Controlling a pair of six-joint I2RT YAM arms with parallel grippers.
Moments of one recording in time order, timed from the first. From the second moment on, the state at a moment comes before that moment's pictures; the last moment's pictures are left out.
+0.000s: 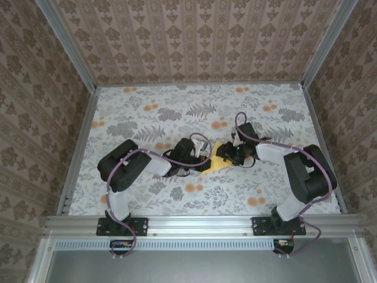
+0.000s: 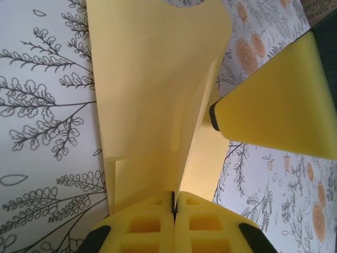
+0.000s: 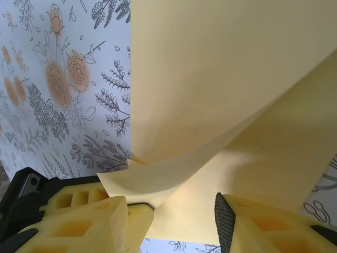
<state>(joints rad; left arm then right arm) -0.84 1.90 0.76 0.50 0.45 -0.60 0.32 1.63 0.79 -0.23 -0.48 0.76</state>
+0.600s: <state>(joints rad) -0.83 1.90 0.77 0.50 0.47 -0.65 0.33 1.71 0.85 -0.28 -0.46 0.77</state>
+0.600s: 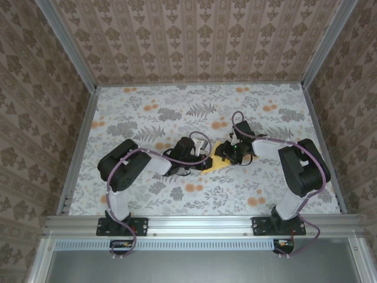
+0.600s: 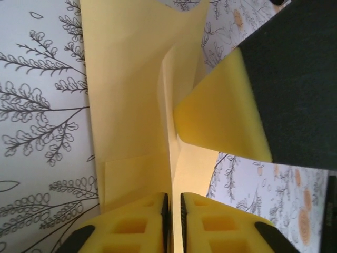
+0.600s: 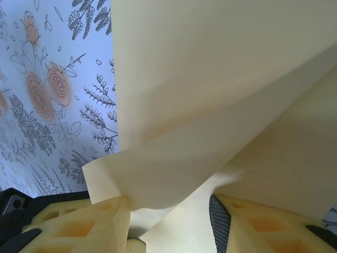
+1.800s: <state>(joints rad) -0.83 1.85 0.83 0.30 0.47 -0.63 0.33 1.77 0.94 -0.42 -0.42 0.78</state>
